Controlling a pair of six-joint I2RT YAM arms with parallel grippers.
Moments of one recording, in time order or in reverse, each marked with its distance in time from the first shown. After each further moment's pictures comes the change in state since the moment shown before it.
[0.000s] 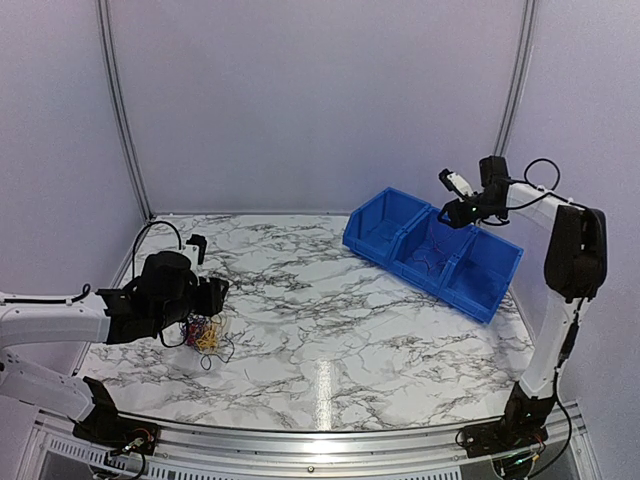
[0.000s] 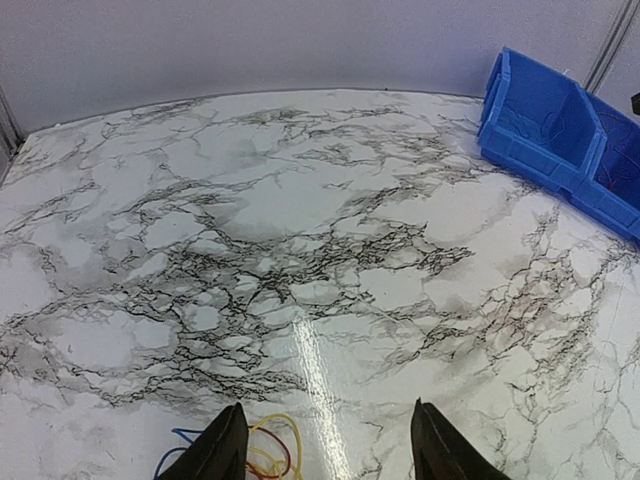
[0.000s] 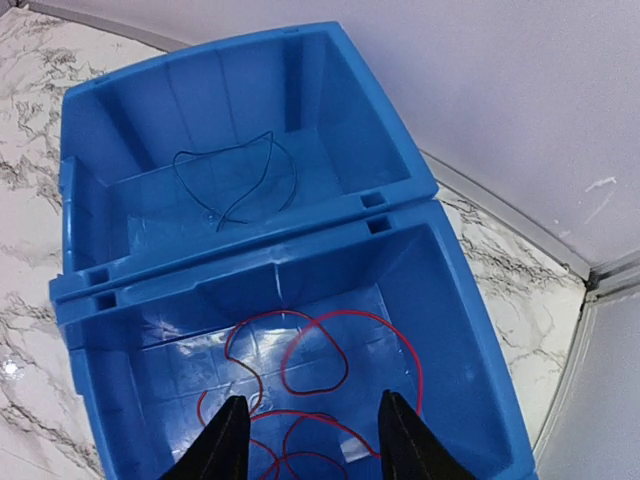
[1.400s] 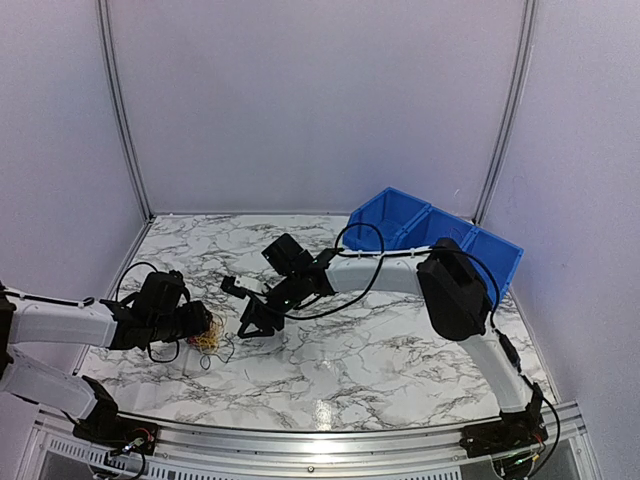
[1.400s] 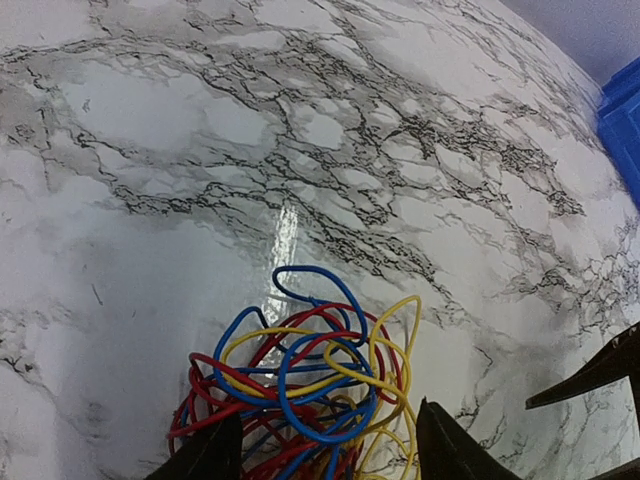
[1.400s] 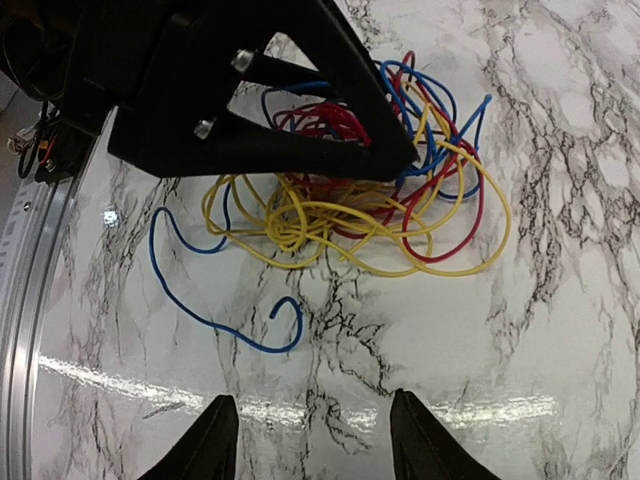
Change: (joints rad) left arm 0.163 0.056 -0.135 -0.078 0.159 -0.369; right arm 0.972 0.428 0.250 0.111 -0.266 0.135
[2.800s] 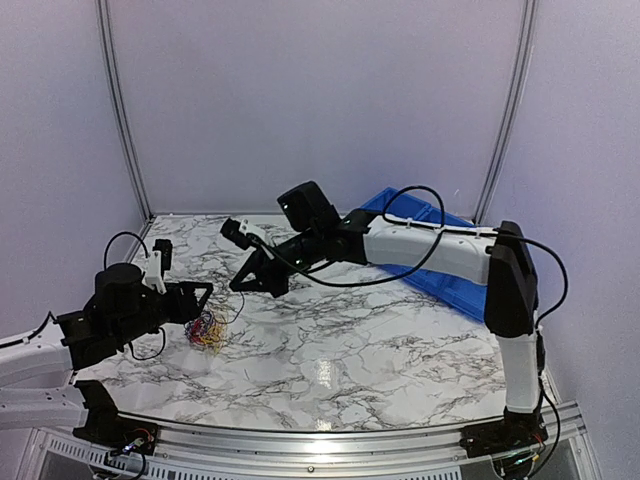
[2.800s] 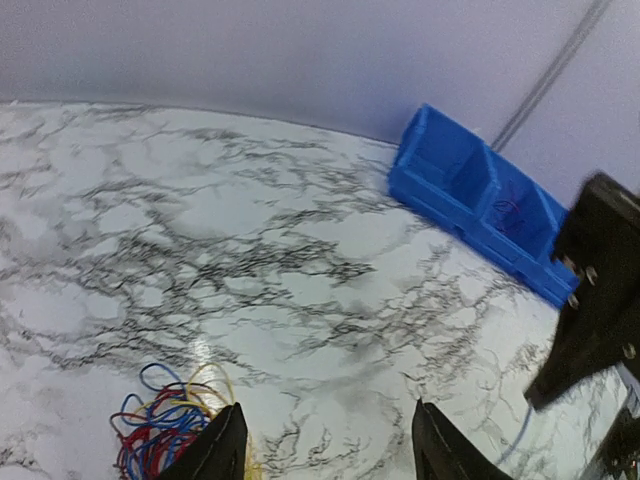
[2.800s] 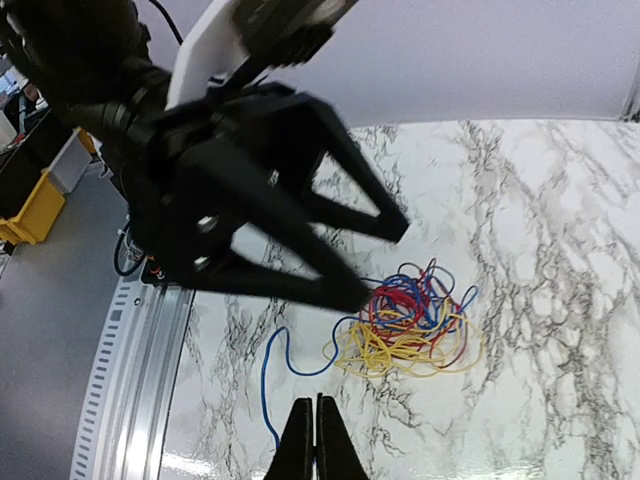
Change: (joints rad) left arm -0.089 -0.418 -0.024 0.037 0.050 0.201; right arm 0.013 -0.268 -0.069 0.036 -0.050 0.120
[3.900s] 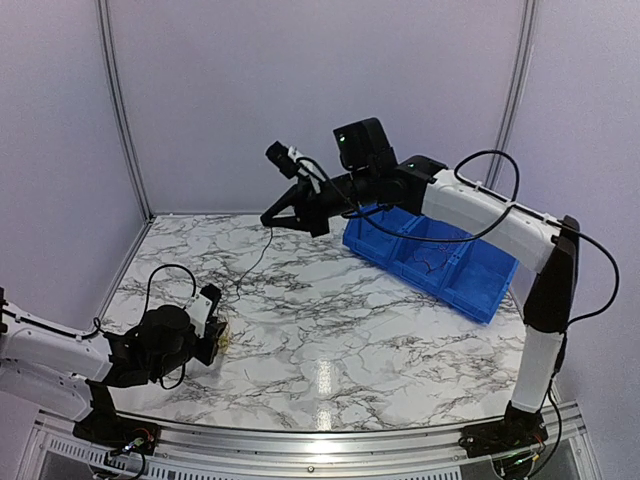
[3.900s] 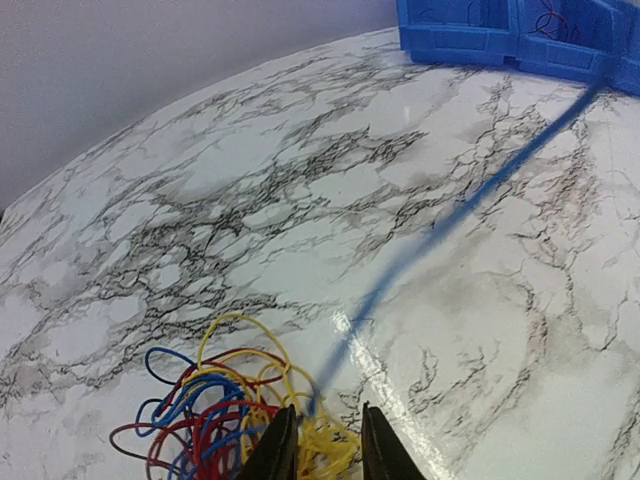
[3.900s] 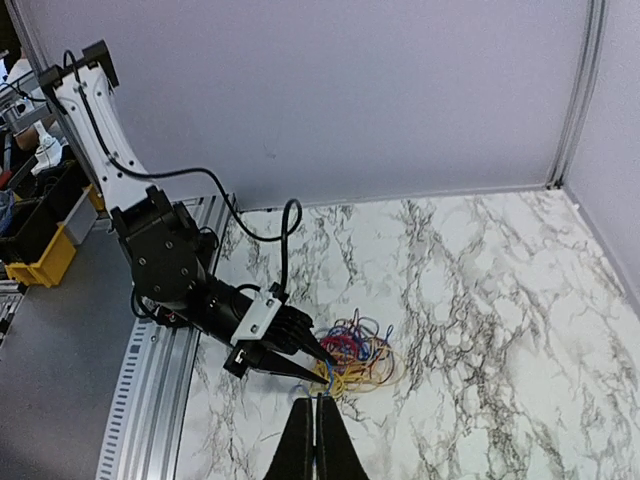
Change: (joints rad) left arm -0.259 0.348 -0.137 0.342 -0.285 0.436; right arm -0.127 -0.218 0.063 -0.133 -0.056 -0.003
